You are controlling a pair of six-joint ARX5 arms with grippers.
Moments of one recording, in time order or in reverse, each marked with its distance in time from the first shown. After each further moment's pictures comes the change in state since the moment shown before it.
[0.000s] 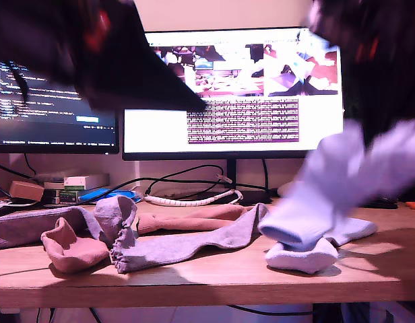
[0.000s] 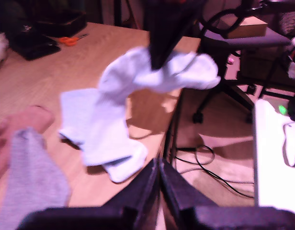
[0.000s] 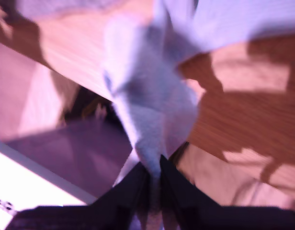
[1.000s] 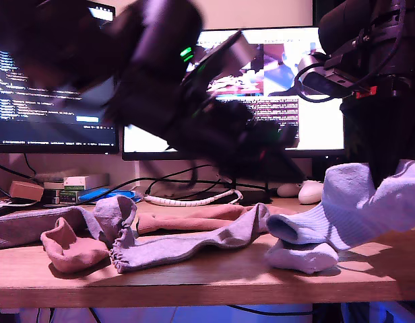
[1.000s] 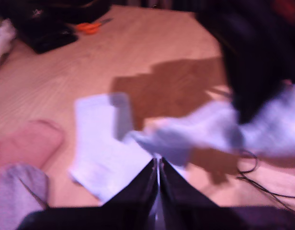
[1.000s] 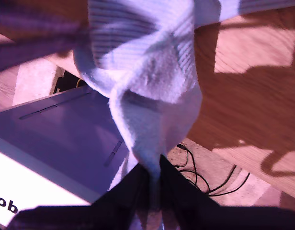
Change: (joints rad) left arm -0.056 0.626 0.423 0.197 -0.210 0.002; right arm -0.022 0.056 0.000 -0.039 -0.018 -0.048
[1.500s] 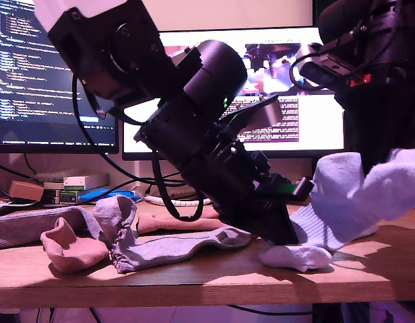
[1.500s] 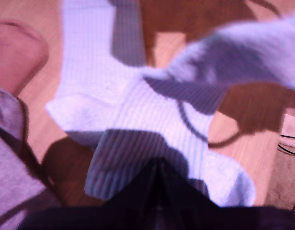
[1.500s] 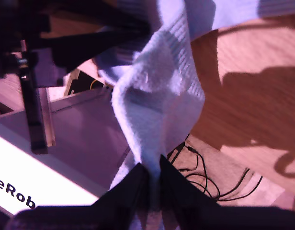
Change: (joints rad) left arm 0.011 0.134 0.129 -0.282 -0.045 -0.019; right arm -0.003 0.000 0.034 -0.019 -0.035 -0.003
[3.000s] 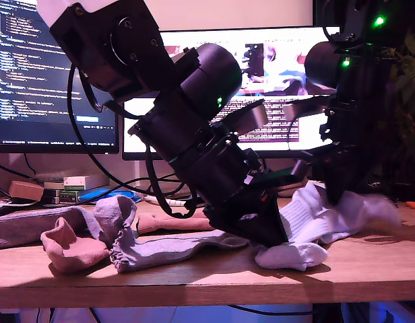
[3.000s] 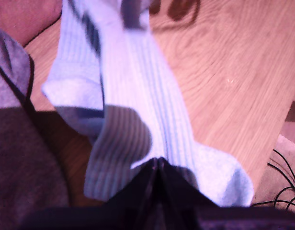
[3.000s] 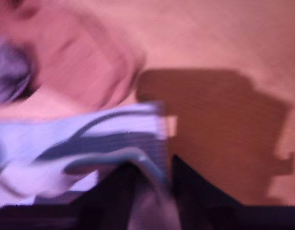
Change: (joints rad) left arm 0.011 -0.007 0.028 -0.116 0.048 -0.183; right arm -0.107 0.209 0.013 0.634 0.417 -0.161
